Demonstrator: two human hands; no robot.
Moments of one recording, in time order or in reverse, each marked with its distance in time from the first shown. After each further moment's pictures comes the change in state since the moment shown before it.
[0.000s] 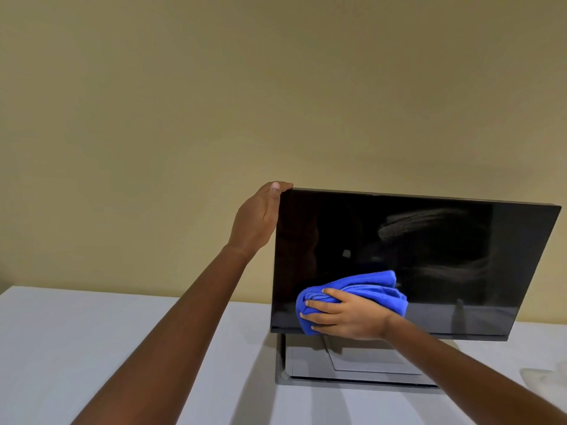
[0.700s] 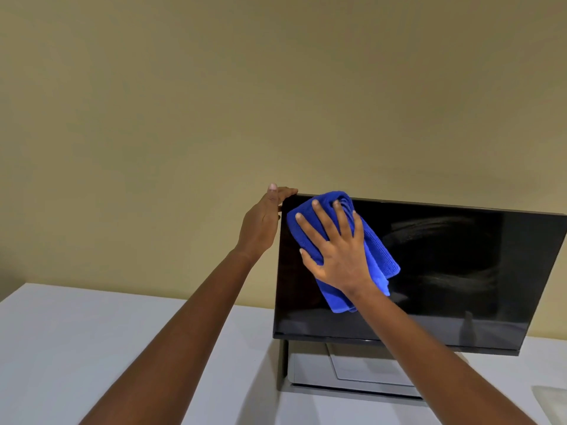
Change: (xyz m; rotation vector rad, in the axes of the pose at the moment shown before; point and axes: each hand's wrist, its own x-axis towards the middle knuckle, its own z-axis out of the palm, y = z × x) left_hand 0.000 0.008 0.003 -0.296 -0.015 -0.195; right_hand 0.054 0.067 -0.039 0.137 0.491 1.052
